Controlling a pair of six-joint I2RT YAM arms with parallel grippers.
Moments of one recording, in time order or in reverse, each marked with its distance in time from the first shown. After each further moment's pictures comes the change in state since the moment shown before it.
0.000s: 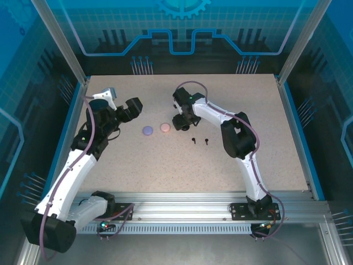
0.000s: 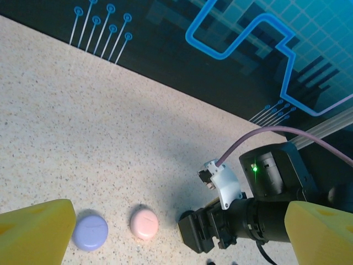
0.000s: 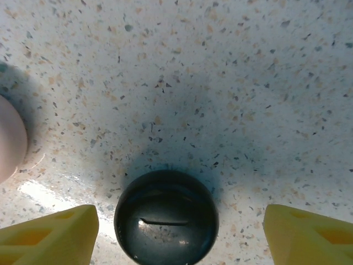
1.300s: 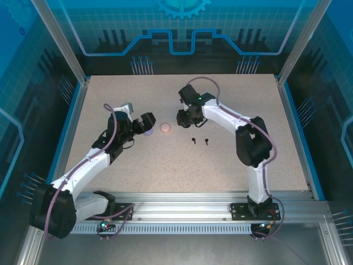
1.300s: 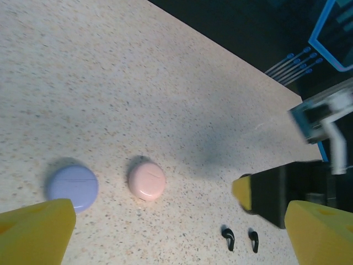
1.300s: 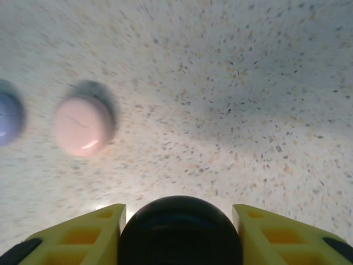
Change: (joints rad) left arm -0.109 0.146 -0.278 0.327 0.007 -0.090; right arm 0.000 -0.282 -0.224 0.104 -0.091 0.332
